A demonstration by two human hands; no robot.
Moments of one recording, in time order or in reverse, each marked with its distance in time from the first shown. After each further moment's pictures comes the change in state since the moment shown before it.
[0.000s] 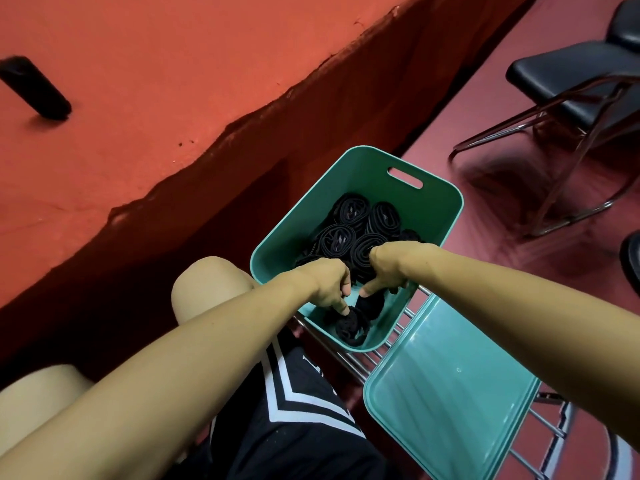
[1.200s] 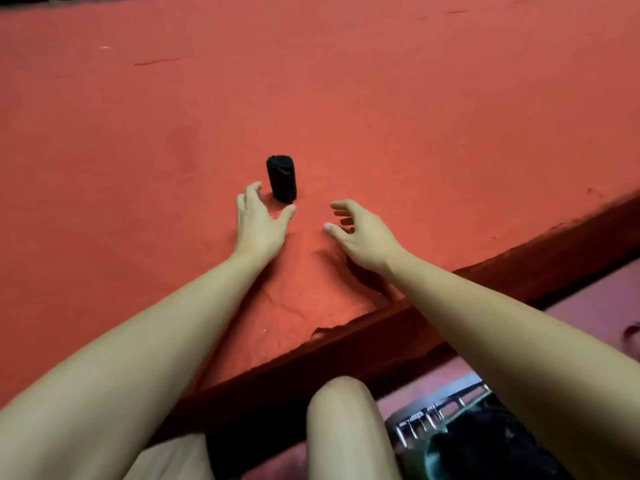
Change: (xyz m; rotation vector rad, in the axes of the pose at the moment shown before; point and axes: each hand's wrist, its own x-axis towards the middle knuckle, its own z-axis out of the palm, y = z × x) left_hand -0.165 -0.298 -0.232 -0.596 1.456 -0.492; right_hand 0.100 -0.274 -0.277 0.649 0.710 -0.683
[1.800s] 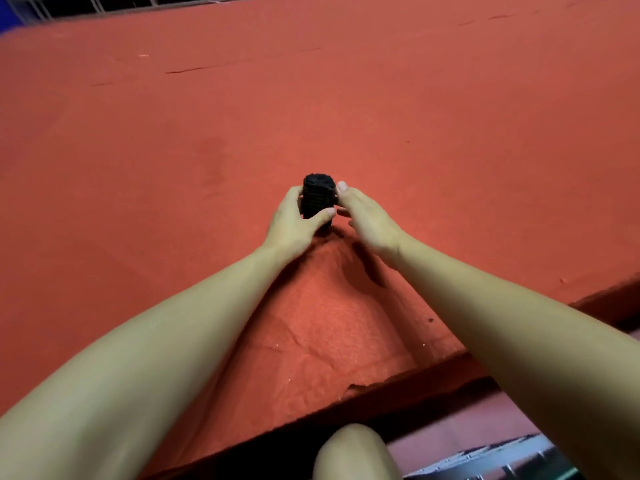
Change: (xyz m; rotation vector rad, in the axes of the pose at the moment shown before) left_hand 0.067 -0.008 0.008 -0.156 -0.136 0.071; right_hand 0.096 -0.021 0.025 0.401 -0.111 -0.002
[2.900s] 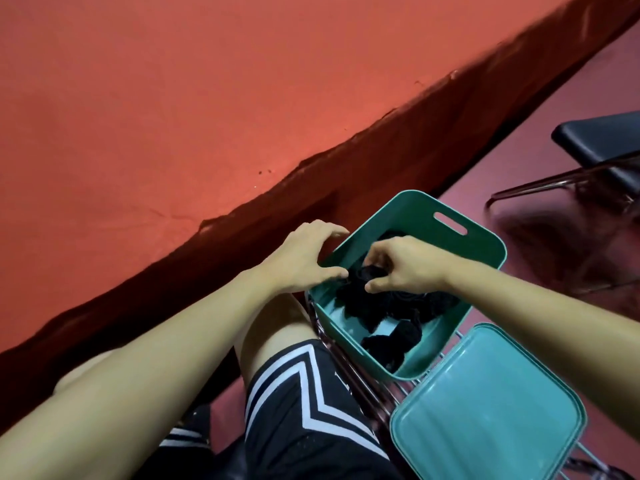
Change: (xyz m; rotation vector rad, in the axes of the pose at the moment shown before) left_hand -0.313 0.083 0.133 0.337 -0.797 0.517; right_hand -0.432 0.058 -0.110 -0.826 -0.120 0.356
